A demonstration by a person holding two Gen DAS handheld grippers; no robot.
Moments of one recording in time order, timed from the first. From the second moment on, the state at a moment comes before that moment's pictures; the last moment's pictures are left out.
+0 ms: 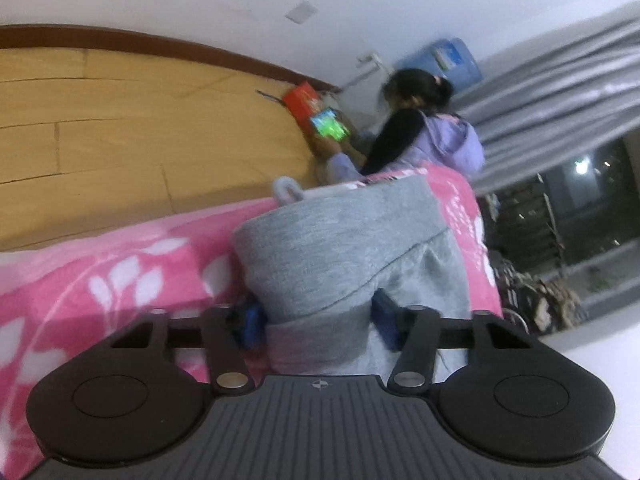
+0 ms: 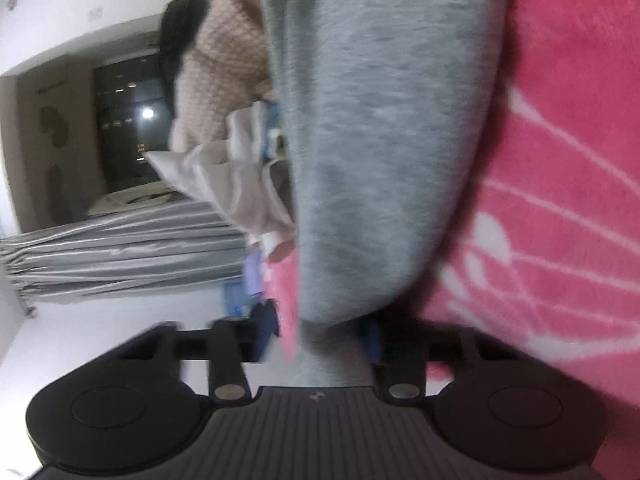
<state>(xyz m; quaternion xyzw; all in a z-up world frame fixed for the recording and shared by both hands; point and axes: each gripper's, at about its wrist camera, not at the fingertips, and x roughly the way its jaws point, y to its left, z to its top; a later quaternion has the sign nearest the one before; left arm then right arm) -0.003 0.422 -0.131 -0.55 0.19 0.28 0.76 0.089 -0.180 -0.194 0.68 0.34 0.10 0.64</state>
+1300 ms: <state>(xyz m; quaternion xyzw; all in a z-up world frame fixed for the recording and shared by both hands) -0.198 0.450 -0.016 -0.24 0.37 0.24 0.87 -0.019 -0.205 -0.054 0.25 0.53 0.22 0.78</state>
